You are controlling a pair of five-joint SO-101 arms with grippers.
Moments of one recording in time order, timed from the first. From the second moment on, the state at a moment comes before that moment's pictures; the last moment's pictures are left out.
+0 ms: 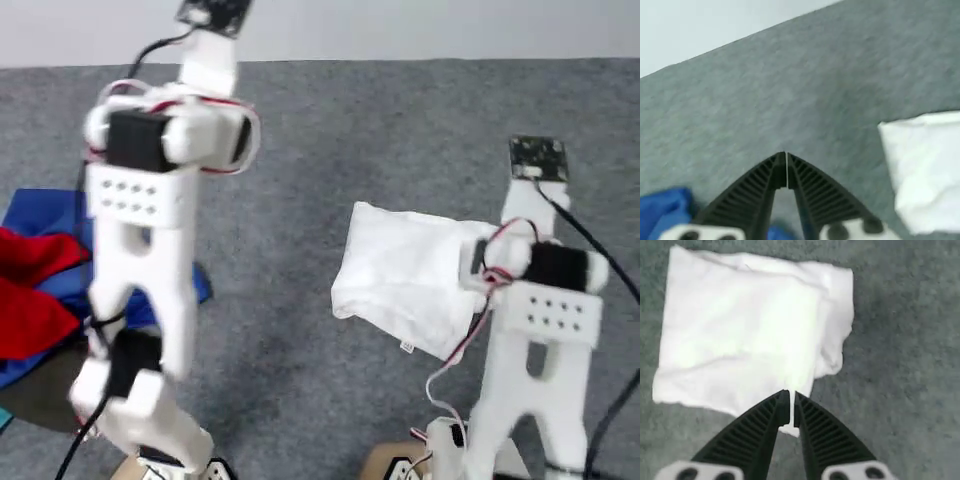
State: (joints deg) left arm 5.9 8.7 -44.7 99.0 -3.6; right arm 8.2 -30.9 25.5 80.3 4.1
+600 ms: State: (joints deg) left arm -3.1 -7.3 -22.0 99.0 -10.9; right arm 7.6 6.2 5.9 70.8 -4.2
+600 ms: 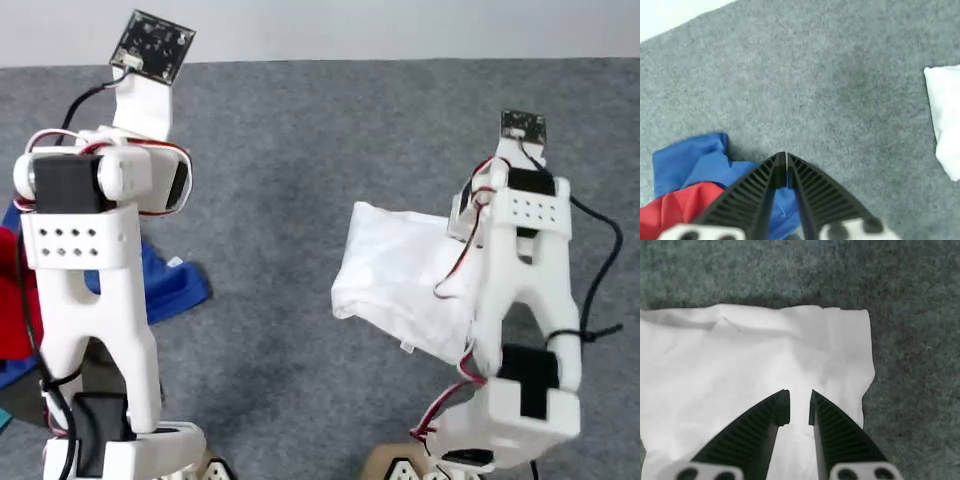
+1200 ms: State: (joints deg) left arm -3.1 -7.3 -15.3 98.5 -10.9; right arm 12.9 8.4 2.1 75.2 -5.1
